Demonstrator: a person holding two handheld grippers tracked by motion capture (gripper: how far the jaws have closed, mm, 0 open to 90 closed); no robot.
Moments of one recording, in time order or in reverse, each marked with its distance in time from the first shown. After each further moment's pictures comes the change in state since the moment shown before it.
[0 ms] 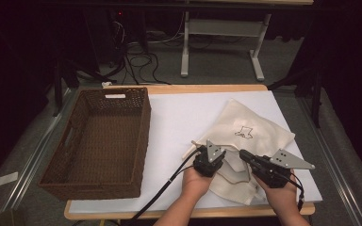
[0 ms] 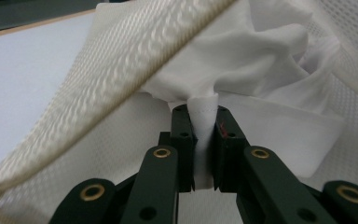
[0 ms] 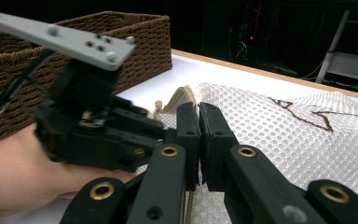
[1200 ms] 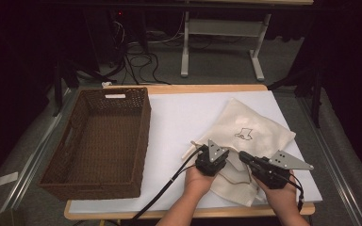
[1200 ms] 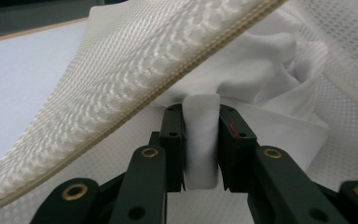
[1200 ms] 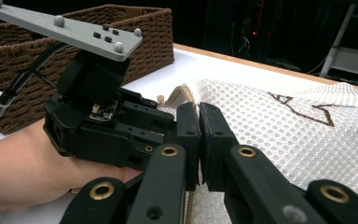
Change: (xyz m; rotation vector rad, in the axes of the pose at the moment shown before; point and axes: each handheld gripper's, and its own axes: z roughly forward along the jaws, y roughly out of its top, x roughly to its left) left arm 0.001 -0.002 0.005 -0.025 -0.017 -0.007; right arm 0.000 -0.004 0.001 0.018 0.012 -0.002
